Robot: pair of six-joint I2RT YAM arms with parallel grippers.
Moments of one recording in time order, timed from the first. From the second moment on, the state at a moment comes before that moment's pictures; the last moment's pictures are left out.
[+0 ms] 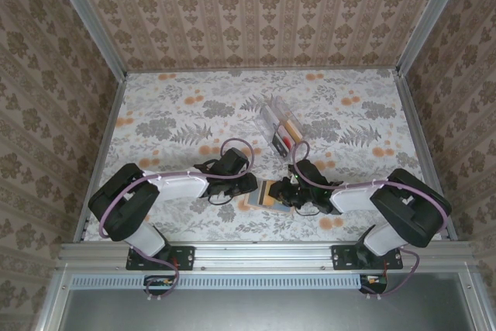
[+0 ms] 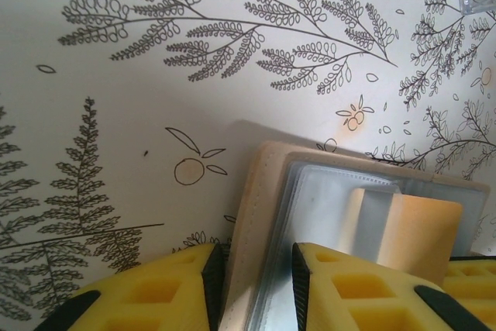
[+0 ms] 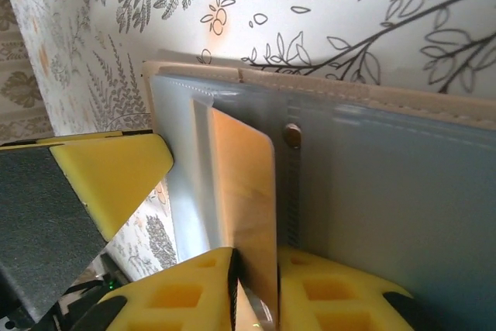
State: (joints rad) left arm -0.88 1.57 0.68 -0.10 0.16 -0.98; right arm 0.71 1.48 0.40 0.33 -0.34 1.19
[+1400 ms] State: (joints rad) left arm -0.88 1.57 0.69 -0.09 0.16 -1.00; right arm 0.75 1.52 0.56 0.09 -0.30 1.12
